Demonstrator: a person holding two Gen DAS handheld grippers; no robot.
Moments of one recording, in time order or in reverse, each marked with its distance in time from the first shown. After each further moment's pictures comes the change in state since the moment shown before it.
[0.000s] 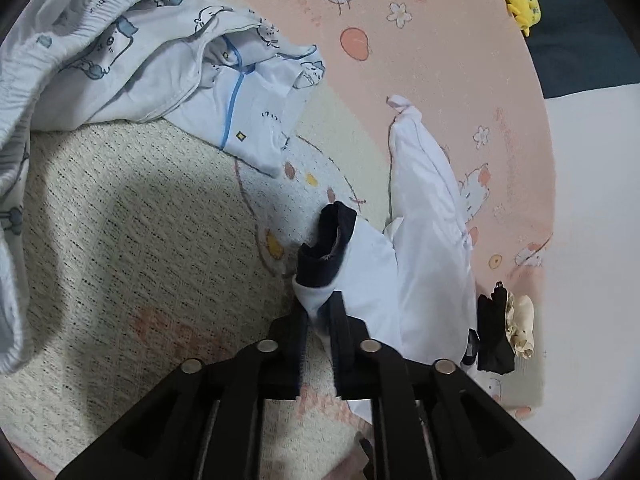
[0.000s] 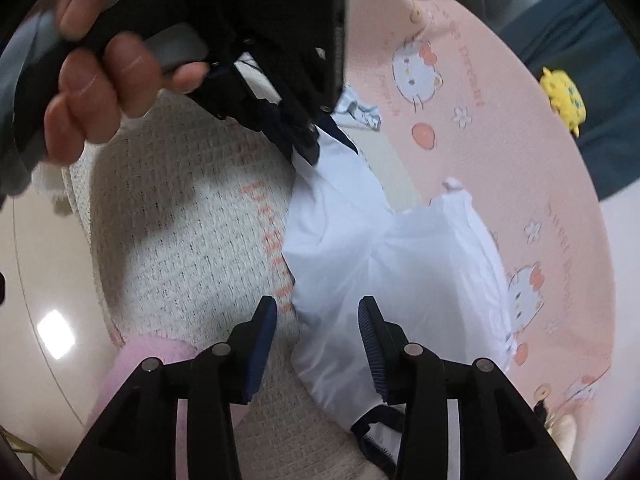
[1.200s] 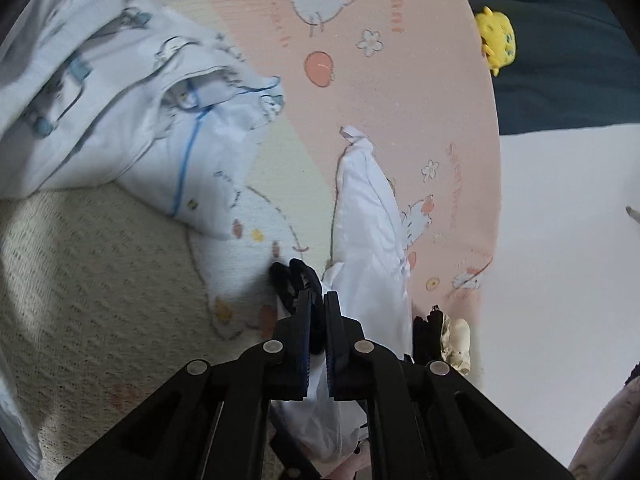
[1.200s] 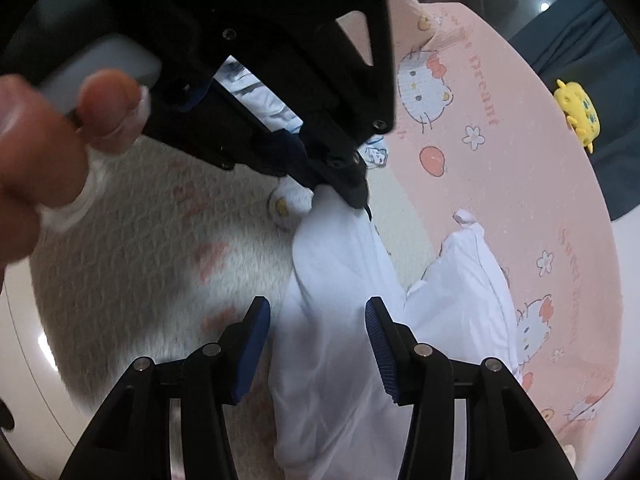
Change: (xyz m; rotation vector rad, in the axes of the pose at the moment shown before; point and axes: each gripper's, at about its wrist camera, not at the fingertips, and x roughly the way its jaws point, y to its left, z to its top) left arm -0.007 0.003 0.030 -0.061 -0.035 -0.250; right arm 0.065 -0.026 0.075 0.050 -0.019 0.033
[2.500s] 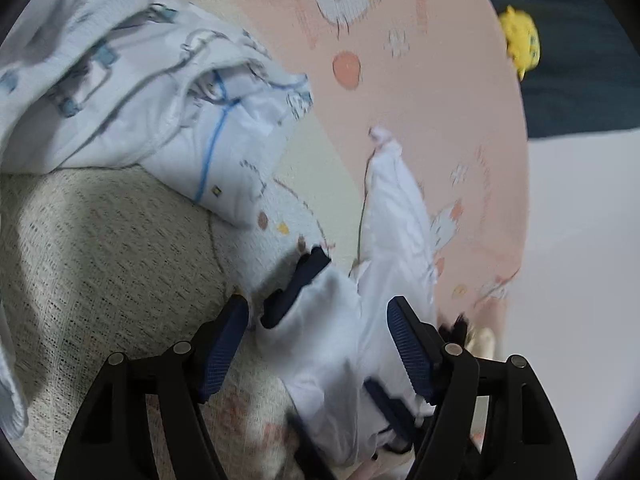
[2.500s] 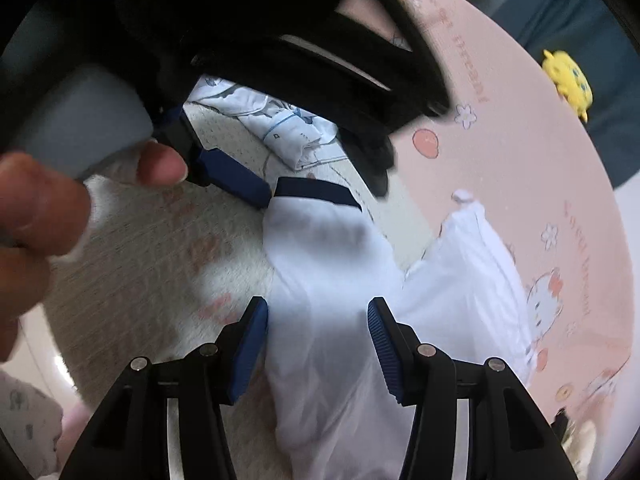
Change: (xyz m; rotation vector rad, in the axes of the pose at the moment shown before) left arm 0.021 -0.002 -0.006 -0.063 -0.076 0.107; right arm 0.000 -0.014 -0.002 0.090 0.028 0.046
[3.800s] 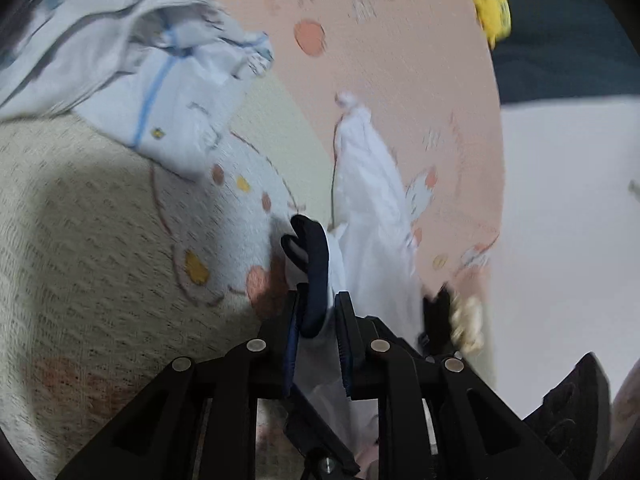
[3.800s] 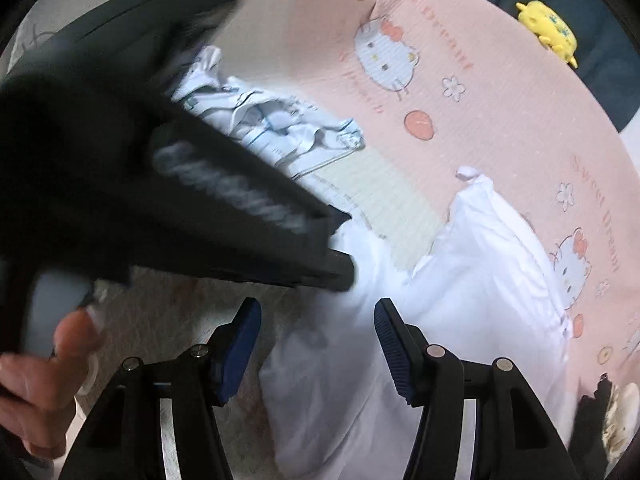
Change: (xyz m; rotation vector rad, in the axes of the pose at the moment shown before) left arm 0.014 0.004 -0.016 0.044 0.089 -0.127; right arm 0.002 -0.030 0.001 0.171 -0.013 0.057
